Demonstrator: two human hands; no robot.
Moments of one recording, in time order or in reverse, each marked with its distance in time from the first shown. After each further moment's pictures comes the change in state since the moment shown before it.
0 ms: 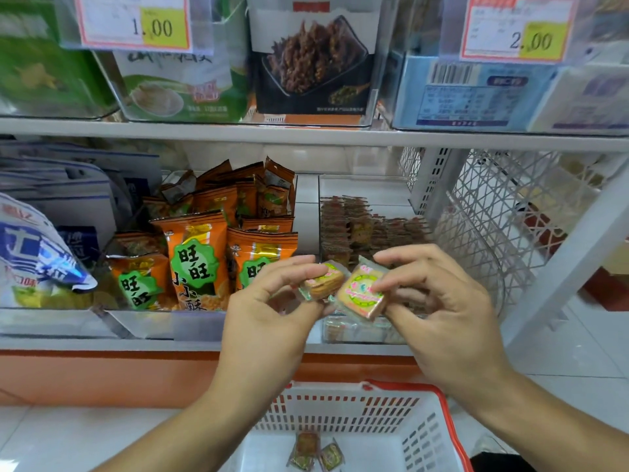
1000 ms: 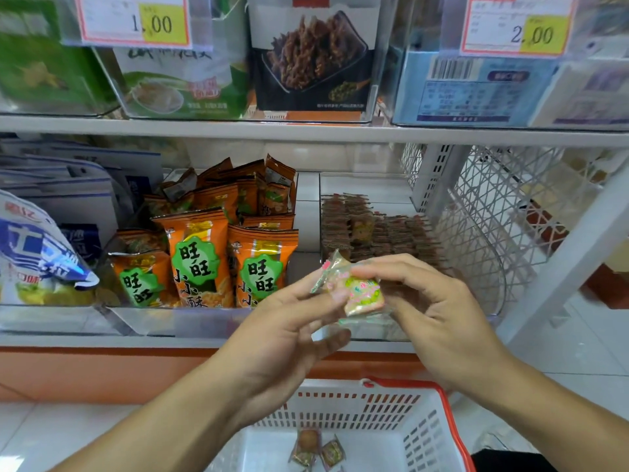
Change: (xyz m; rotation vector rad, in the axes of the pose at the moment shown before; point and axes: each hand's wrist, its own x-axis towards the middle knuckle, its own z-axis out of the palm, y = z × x) left_hand 0.002 0.007 0.001 -0.506 -0.414 -0.511; right_hand 0.000 0.009 -0.007 0.064 -0.260 0.124
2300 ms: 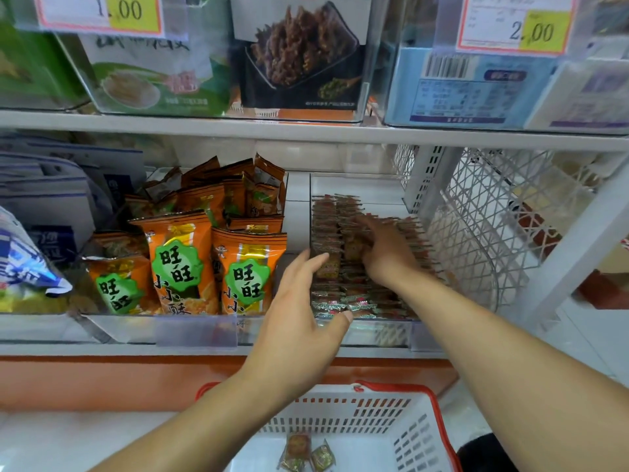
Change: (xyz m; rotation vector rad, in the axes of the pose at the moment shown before) left_hand 0.042 -0.033 -0.010 1.081 0.343 0.369; right_hand 0.104 0.121 -0.003 -0.572 0.045 0.574
